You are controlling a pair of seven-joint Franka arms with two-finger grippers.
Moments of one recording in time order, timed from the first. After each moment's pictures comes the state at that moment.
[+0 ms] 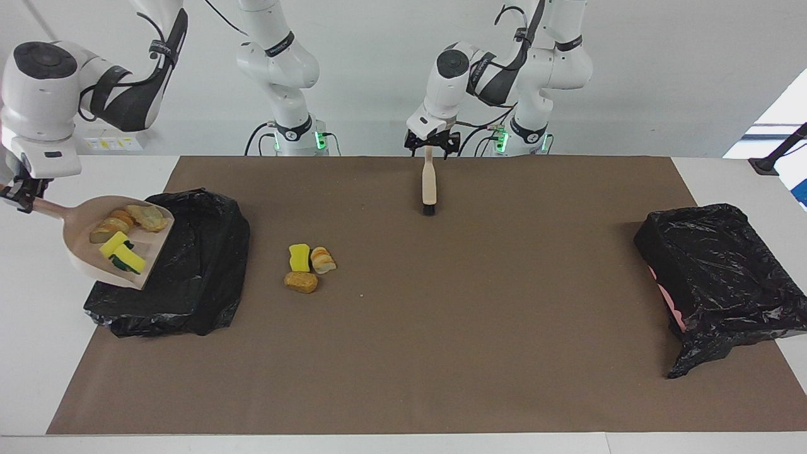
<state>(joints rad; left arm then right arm) -0.22 -0.27 -0.67 -2.42 -0.36 2.13 -0.49 -0.32 0.06 -0.10 -1.84 -0.68 2.24 -1.65</state>
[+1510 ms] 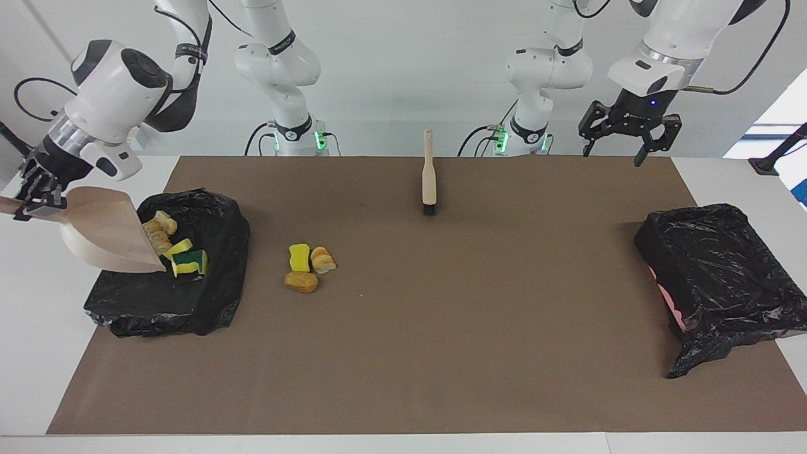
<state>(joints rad) -0.18 -0.05 0.02 -1.54 -0.01 1.56 0.17 -0.15 -0.01 -0.10 -1.88 -1.12 2.29 -1.80</state>
